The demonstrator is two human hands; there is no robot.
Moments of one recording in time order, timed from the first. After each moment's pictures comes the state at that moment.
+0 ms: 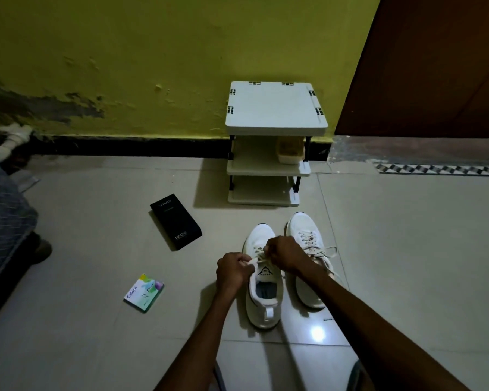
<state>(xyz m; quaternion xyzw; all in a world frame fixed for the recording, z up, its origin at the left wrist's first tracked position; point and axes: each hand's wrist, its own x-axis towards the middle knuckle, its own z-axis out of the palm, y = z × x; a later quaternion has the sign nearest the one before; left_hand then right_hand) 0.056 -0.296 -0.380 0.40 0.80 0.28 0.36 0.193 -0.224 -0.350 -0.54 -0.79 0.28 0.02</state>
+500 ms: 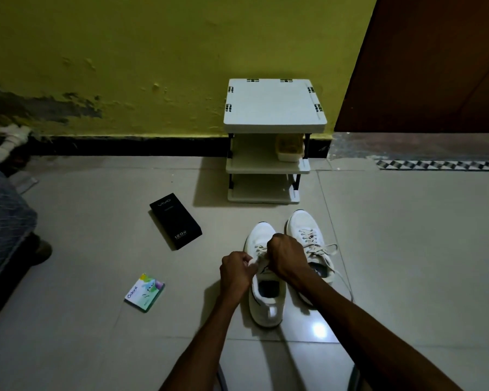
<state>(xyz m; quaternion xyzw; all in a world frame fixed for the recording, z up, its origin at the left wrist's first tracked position) 0.064 -0.300 -0.384 0.46 0.80 0.26 0.29 0.184 -0.242 -0.347 -0.56 -0.82 0.12 0.00</state>
